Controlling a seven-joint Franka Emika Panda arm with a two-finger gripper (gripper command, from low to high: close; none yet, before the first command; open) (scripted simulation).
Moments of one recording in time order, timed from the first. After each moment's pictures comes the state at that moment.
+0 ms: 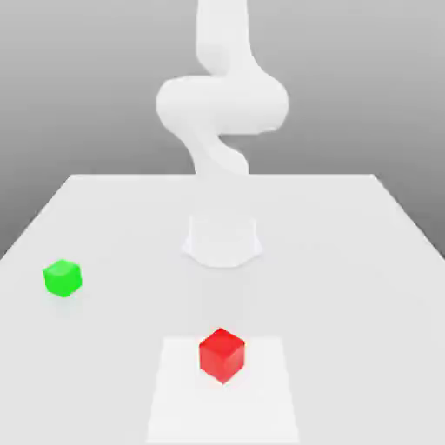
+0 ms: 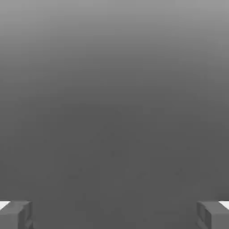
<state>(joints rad) -0.05 -0.72 0.06 -2.35 -0.03 2.35 0.89</state>
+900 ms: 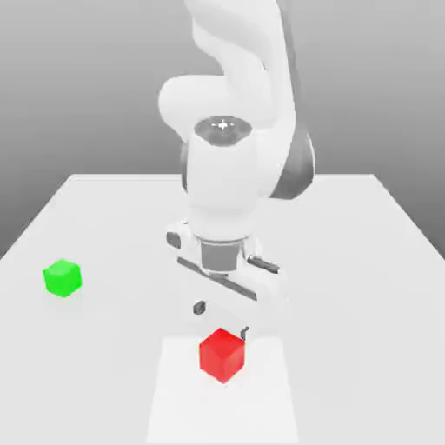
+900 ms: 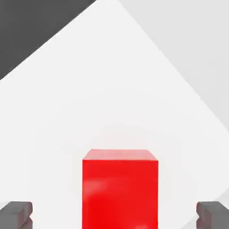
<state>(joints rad) -0.24 0.02 0.23 -2.81 -0.02 2.84 1.50</state>
